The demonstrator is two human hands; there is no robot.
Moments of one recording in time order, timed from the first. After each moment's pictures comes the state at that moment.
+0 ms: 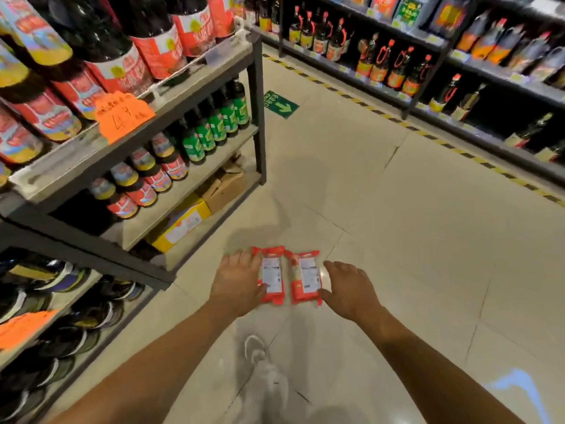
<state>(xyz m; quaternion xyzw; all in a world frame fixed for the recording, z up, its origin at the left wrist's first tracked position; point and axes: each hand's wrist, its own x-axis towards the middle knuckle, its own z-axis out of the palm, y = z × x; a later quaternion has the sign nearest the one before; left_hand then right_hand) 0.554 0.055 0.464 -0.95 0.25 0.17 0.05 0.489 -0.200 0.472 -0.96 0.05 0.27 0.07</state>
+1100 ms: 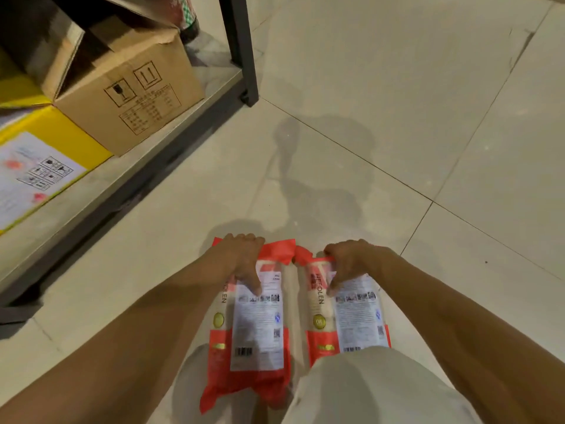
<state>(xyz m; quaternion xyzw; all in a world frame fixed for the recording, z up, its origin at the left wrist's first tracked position) 0.827 -0.031 -0.219 -0.87 0.25 0.44 0.04 0.777 -0.288 -0.225 -0.87 -0.06 0.48 0.07</state>
